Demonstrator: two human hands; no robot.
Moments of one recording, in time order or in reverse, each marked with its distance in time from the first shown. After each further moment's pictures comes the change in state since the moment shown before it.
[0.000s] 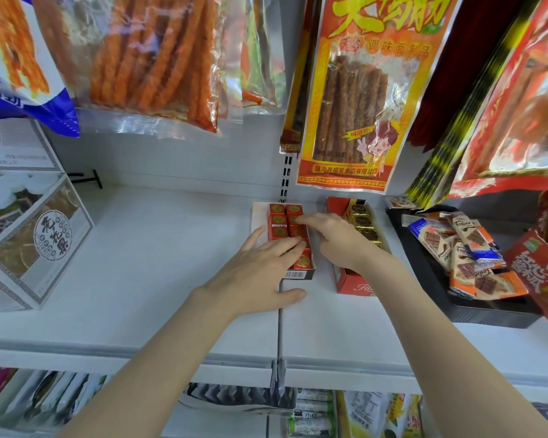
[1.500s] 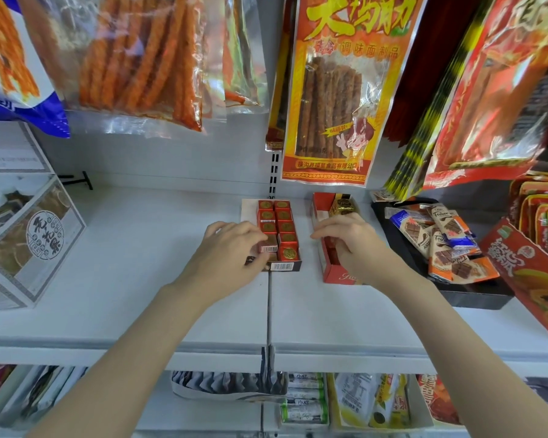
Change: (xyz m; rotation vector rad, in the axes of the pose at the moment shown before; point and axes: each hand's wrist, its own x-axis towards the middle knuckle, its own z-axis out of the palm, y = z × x) left_hand -0.017 -0.011 -0.010 -0.146 0.215 -0.180; right_hand -0.057 0.012 -0.013 -0.014 0.193 -0.054
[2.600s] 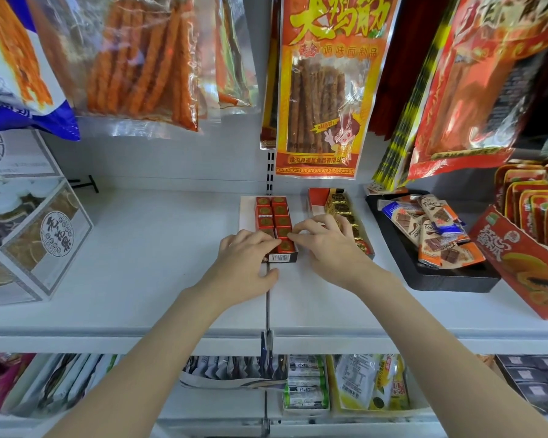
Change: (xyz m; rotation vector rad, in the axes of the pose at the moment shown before) left_hand -0.006 0.020 0.017 -0.025 -0.116 -0.022; right_hand -0.005 -0.022 0.021 -0.255 -0.103 -0.053
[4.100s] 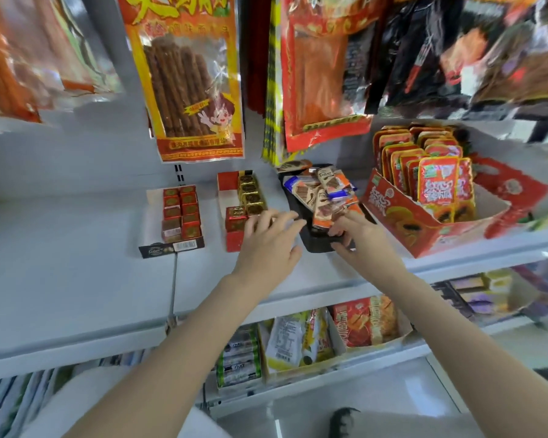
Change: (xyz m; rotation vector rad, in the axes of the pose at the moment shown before) left_hand 0.043 0.150 0.055 0.080 0.144 0.244; right_hand -0.140 0.118 -0.004 0.259 0.313 0.356
